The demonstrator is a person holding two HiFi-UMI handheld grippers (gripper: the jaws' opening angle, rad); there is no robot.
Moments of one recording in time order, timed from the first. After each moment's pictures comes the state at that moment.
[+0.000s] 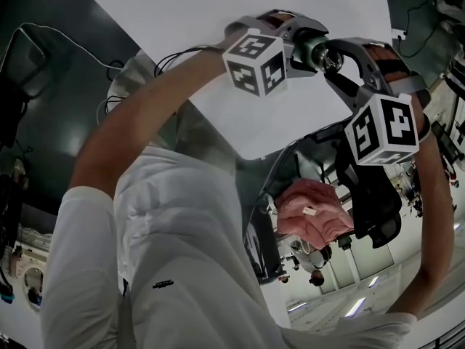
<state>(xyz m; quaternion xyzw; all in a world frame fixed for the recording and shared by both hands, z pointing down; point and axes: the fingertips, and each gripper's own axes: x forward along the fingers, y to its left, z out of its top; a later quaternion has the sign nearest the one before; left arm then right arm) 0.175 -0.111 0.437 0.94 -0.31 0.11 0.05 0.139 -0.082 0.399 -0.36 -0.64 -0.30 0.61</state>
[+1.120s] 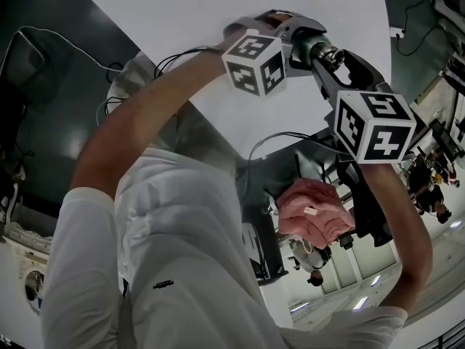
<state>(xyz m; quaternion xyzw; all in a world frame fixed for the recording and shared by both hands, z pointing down) 0.177 -0.112 0.437 0.94 -0.31 0.12 0.05 0.141 -0.108 0.398 0.18 -0.76 0.15 0.60</state>
